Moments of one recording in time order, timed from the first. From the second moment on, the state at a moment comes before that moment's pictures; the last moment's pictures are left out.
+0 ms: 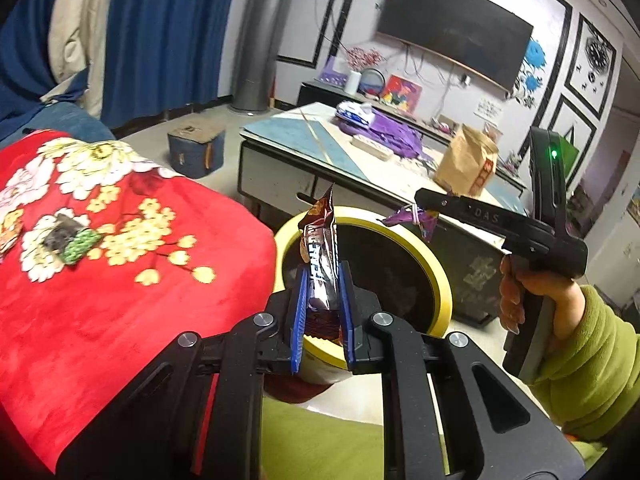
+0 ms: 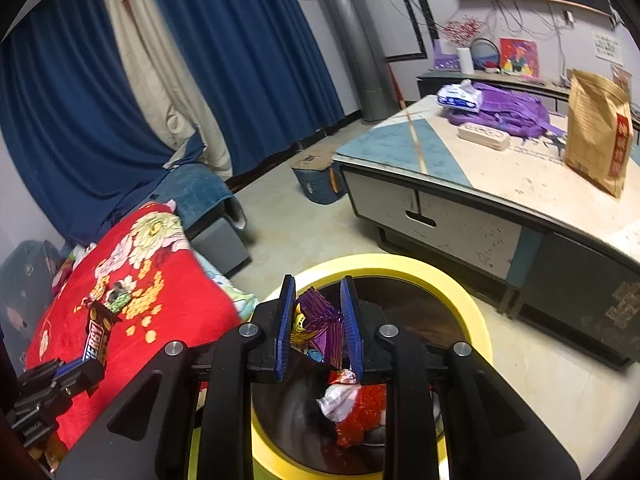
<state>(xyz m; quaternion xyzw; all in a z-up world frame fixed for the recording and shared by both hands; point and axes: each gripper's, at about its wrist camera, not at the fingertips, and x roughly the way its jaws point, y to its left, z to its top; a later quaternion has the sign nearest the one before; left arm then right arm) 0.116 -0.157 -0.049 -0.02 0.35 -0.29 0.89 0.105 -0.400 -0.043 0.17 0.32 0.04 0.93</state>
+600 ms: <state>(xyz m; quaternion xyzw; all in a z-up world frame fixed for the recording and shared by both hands) 0.149 -0.230 -0.084 0.06 0.39 -0.33 0.86 0.110 -0.447 -0.070 0.27 0.34 0.02 0.90</state>
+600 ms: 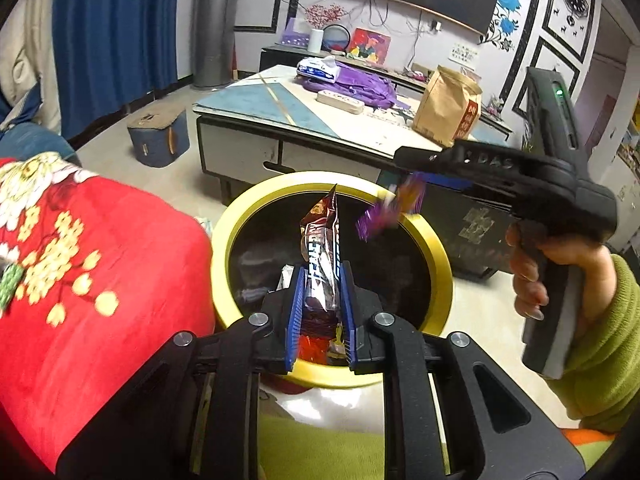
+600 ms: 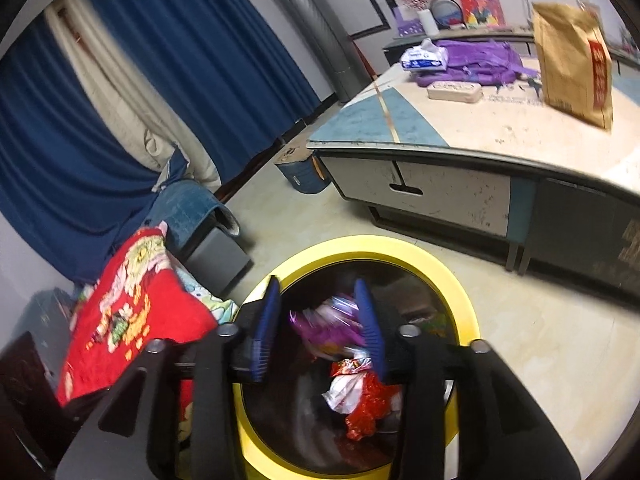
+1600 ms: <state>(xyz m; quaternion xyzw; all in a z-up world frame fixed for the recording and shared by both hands) 0.153 -0.030 -0.038 -0.08 0.30 -0.07 0.95 0.133 -0.297 -0.014 0.13 0.32 0.17 0.92</state>
